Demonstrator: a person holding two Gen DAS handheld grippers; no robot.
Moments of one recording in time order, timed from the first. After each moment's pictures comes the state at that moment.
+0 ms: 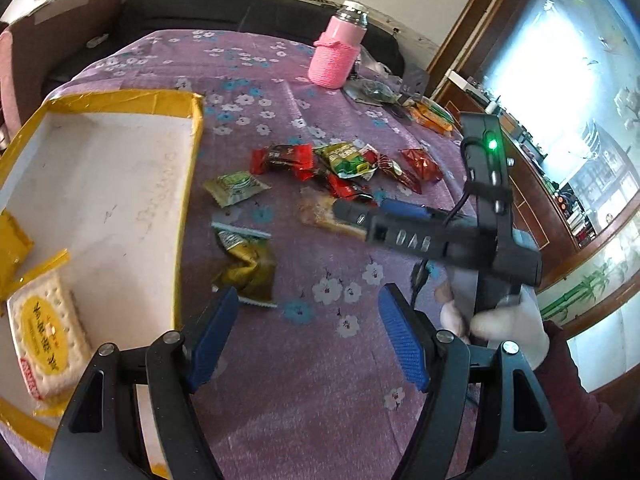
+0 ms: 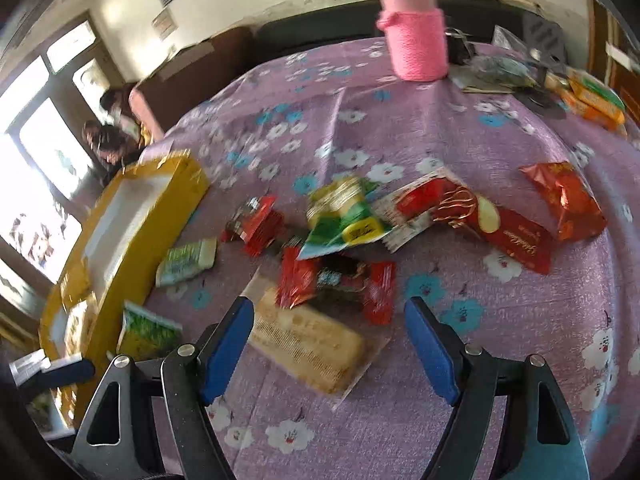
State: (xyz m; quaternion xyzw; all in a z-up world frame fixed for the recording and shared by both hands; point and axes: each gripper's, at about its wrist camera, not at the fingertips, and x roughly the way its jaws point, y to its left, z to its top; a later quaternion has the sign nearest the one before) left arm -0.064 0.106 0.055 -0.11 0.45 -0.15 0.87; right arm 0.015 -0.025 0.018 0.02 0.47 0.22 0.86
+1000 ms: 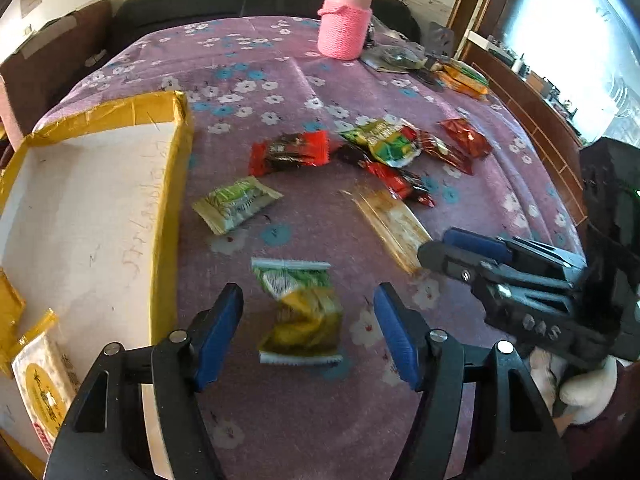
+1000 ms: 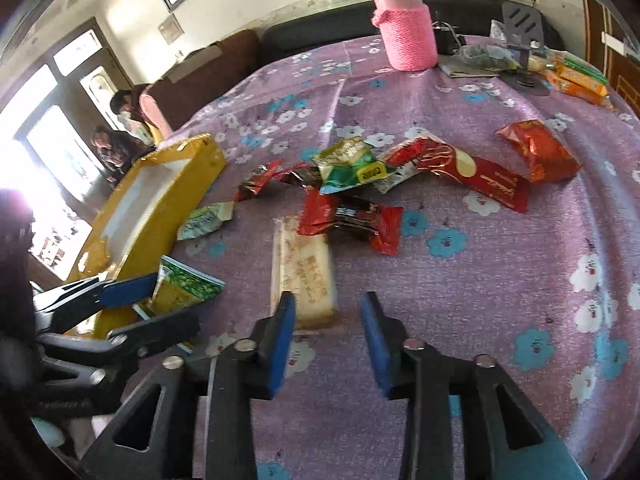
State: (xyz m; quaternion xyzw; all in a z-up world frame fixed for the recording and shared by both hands) left arm -0.016 0.081 0.029 -0.03 0.48 -0.10 0.87; right arm -0.021 -0.055 0.017 0.07 0.46 0.23 0.85
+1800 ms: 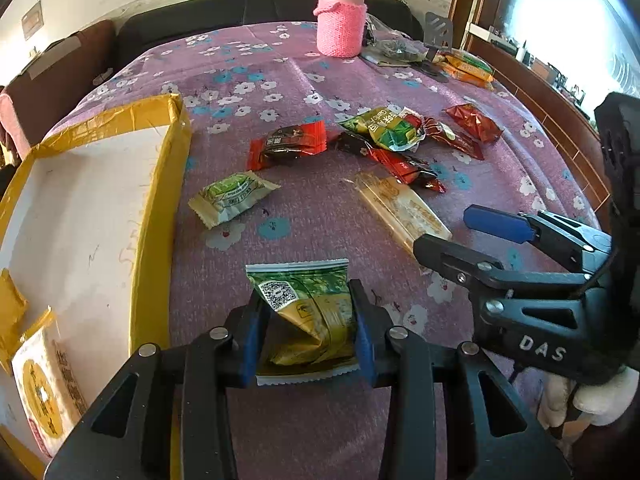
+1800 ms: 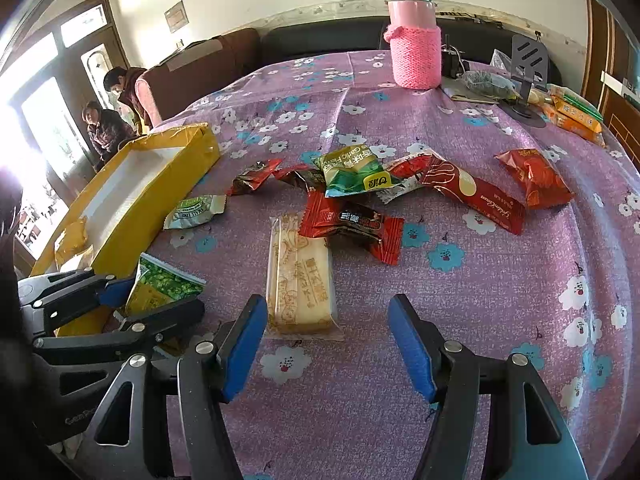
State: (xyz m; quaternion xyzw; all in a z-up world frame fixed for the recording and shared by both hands) left arm -0.026 0.068 0.015 0.01 0.46 -0.08 0.88; right arm -0.027 -0.040 0.015 0.00 0.44 0.20 0.88
